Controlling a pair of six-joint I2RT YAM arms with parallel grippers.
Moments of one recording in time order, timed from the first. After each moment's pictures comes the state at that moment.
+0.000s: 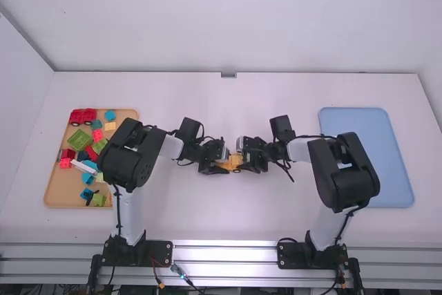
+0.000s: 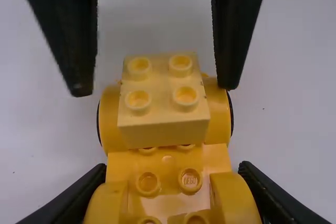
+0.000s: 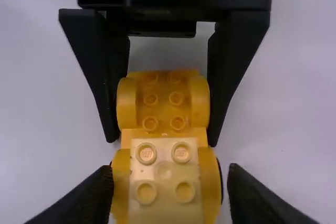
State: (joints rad) left arm -0.31 2.07 0.89 0.06 0.94 1.11; right arm 0.27 1.89 0.80 -0.10 -0.88 -1.13
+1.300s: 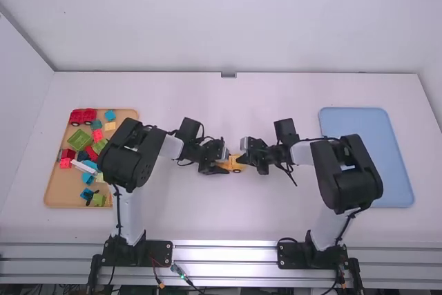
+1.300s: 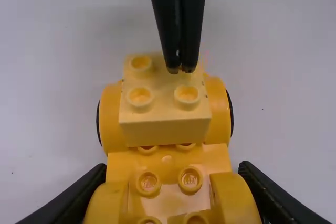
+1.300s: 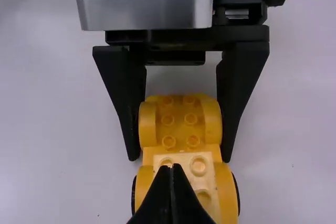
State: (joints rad) left arm -0.31 2.07 0.89 0.06 0.94 1.11; right arm 0.25 1.88 0.75 -0.03 -1.01 -1.08
